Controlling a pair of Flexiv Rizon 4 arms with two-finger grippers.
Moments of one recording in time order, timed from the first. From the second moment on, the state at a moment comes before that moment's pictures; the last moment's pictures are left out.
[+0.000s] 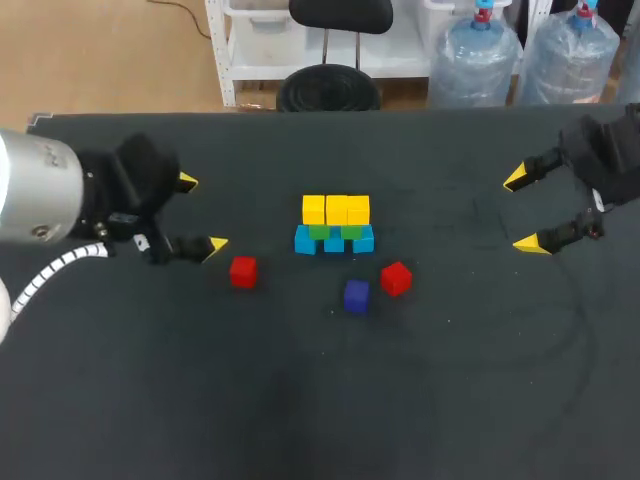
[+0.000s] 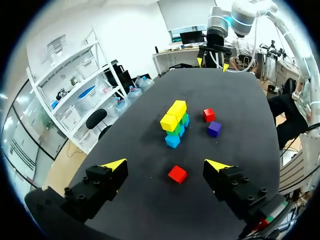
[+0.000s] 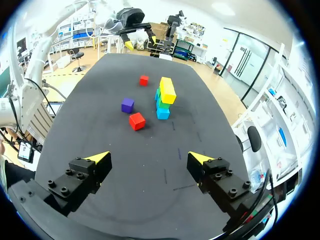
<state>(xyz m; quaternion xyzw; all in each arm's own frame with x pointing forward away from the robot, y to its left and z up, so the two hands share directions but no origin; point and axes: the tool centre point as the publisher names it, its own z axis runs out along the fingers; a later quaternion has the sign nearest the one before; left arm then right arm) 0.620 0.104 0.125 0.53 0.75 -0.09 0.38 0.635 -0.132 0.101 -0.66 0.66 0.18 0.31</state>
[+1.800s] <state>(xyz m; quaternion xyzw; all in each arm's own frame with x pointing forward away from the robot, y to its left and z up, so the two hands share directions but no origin) 0.626 0.079 0.022 0.75 0.66 -0.02 0.10 0.635 -0.132 0.101 -0.66 0.66 0.18 0.31</state>
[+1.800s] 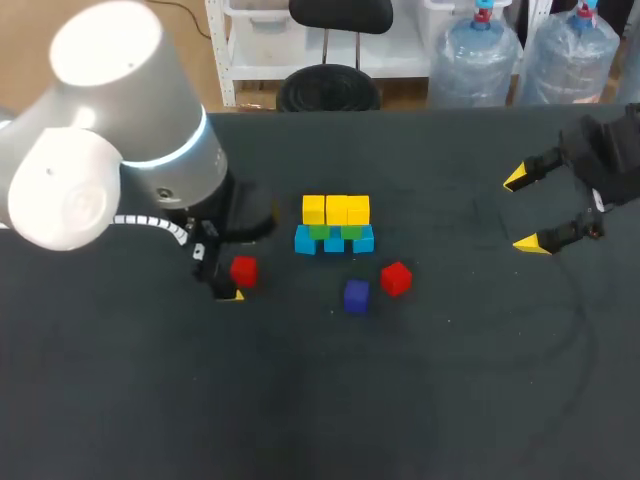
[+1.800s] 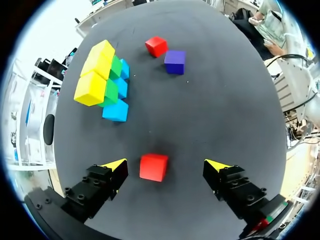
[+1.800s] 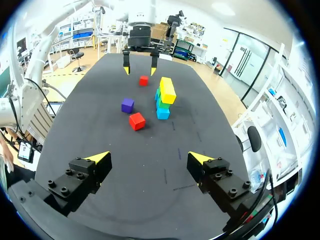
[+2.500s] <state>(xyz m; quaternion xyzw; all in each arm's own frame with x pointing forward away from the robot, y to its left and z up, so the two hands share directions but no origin) 0.644 0.078 0.009 0.75 0.65 -0.03 0.10 0.635 -0.132 0.101 -0.66 0.66 0.18 0.31</state>
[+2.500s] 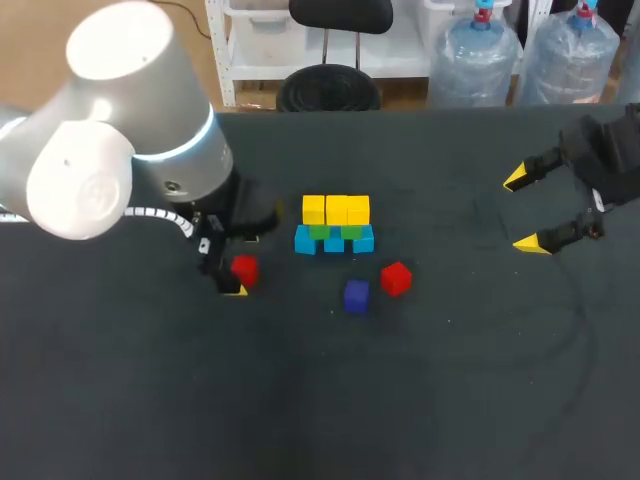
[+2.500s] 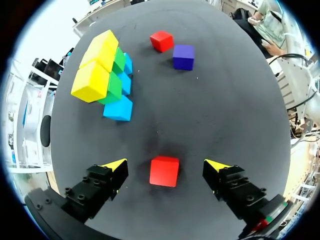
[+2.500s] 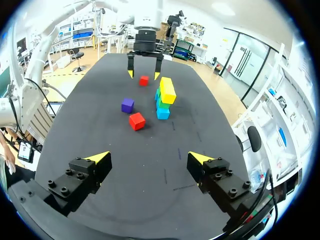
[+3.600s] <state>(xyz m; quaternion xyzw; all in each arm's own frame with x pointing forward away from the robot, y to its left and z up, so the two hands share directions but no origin) 0.648 0.086 0.003 0.75 0.66 -0.03 0.08 0.635 -0.132 0.101 -0.66 0.66 0.18 0.31</state>
